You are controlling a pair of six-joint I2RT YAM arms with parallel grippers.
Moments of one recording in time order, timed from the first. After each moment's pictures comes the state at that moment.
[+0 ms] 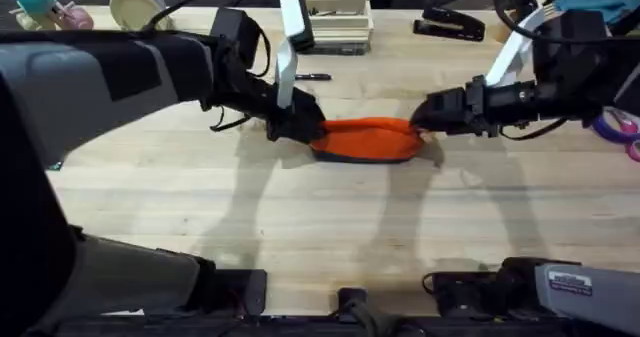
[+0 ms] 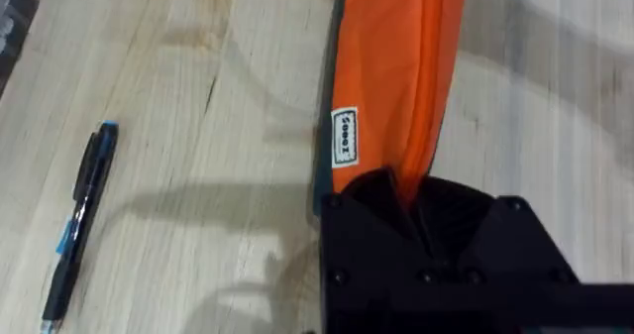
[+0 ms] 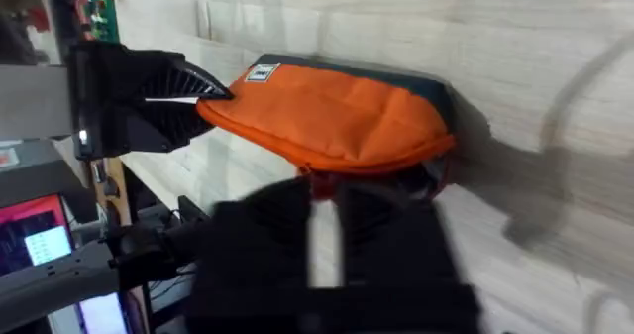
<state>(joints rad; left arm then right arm) -0.19 1.60 0.95 -0.60 0.85 1.00 -0.08 1.42 0.91 -0.77 -0.82 0.10</state>
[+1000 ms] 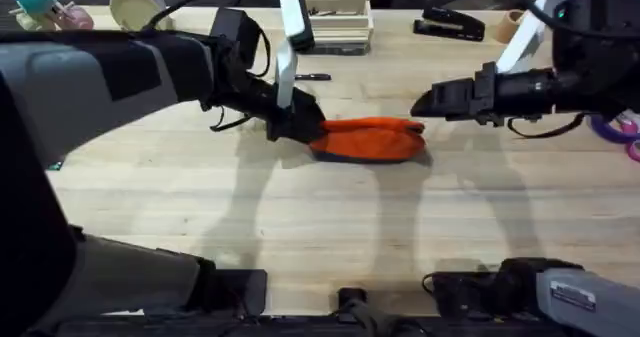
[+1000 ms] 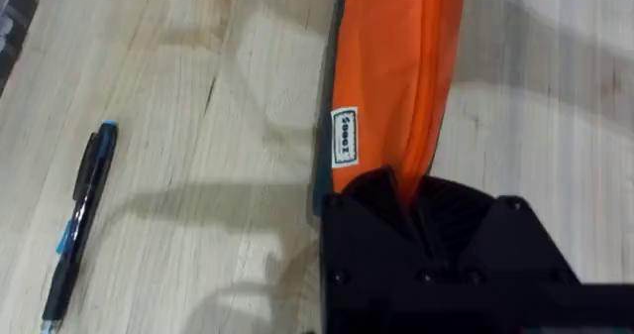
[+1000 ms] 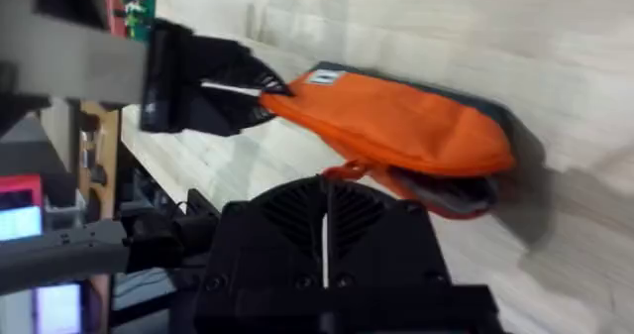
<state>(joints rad) -0.19 1.60 0.95 -0.60 0.85 1.00 -0.03 1.28 0.94 -0.78 -0.84 0.11</state>
